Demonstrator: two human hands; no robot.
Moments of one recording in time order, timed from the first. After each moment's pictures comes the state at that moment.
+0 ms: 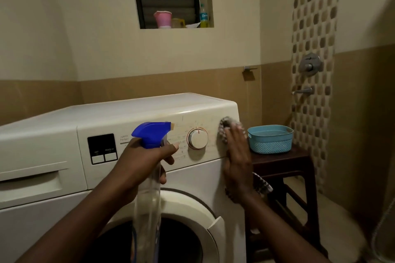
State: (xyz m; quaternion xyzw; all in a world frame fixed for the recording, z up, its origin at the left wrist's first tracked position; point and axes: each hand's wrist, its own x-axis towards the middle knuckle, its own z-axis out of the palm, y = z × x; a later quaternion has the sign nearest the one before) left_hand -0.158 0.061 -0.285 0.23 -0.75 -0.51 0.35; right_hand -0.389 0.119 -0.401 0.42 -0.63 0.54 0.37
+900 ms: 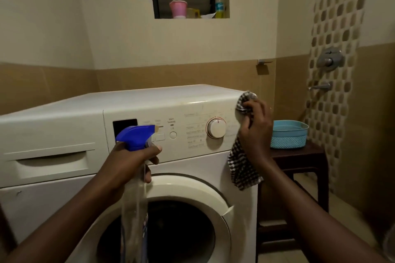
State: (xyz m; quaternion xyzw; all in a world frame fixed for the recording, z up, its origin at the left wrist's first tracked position) left_hand -0.105 0.022 -0.309 0.29 -0.71 -0.52 0.38; right_hand -0.384 0.116 -0.336 0.33 -0.63 0.60 0.35
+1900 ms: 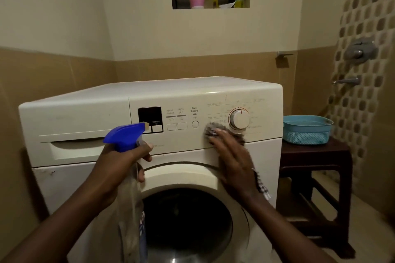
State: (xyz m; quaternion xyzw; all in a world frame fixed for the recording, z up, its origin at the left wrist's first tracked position) left_hand -0.055 0.006 -0.329 0.32 -0.66 -0.52 0.44; right_hand -0.308 0.090 -0.435 0.57 -0.60 0.44 0.35
